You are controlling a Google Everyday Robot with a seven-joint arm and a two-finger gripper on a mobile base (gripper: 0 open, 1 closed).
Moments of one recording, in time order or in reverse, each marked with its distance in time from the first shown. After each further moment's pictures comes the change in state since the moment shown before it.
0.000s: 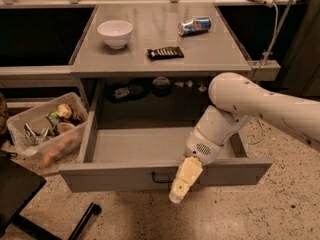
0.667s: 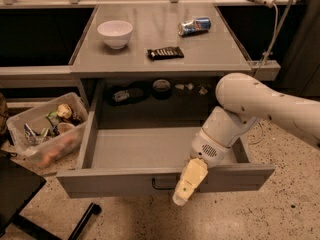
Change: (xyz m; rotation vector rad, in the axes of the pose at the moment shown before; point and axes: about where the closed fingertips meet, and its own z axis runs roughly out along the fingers) arm 0.007 0.013 -0.006 -0.023 -0.009 0.034
